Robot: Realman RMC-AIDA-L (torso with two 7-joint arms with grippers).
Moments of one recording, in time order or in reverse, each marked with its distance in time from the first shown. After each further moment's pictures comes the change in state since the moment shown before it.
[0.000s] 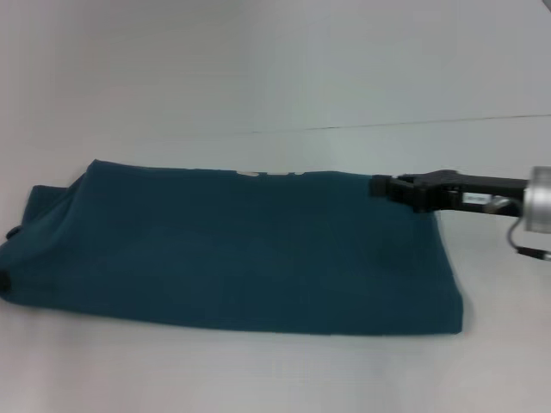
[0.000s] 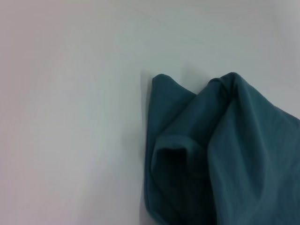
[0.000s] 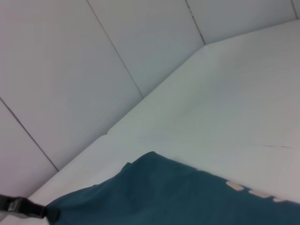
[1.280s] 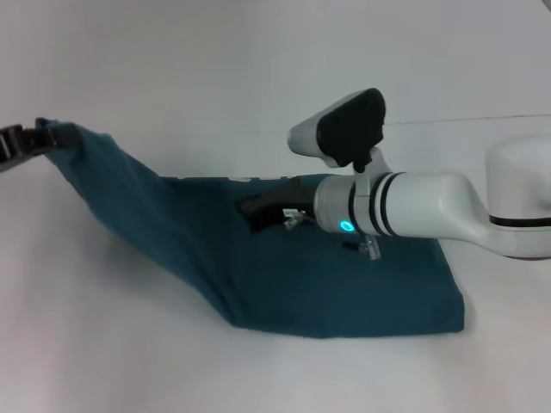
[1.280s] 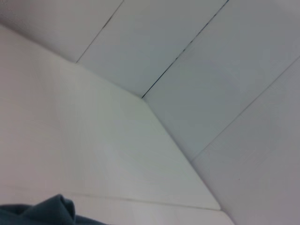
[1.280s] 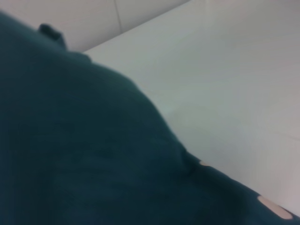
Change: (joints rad) left arm -0.062 0.010 -0.035 -0.001 -0.498 0.253 0.230; right arm 0.466 0.059 -0.040 0.674 0.107 0.813 -0.473
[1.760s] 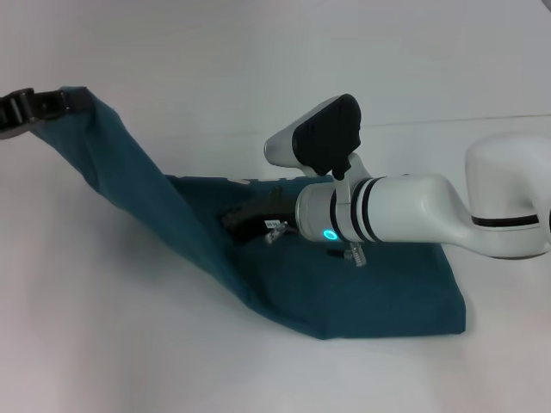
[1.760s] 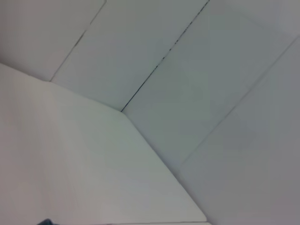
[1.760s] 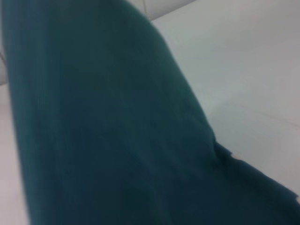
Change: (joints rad) left arm -0.059 0.010 0.004 -0.002 -0.020 -0.003 0.006; right arm 0.045 0.002 -0.011 0.054 -0.014 0.000 -0.013
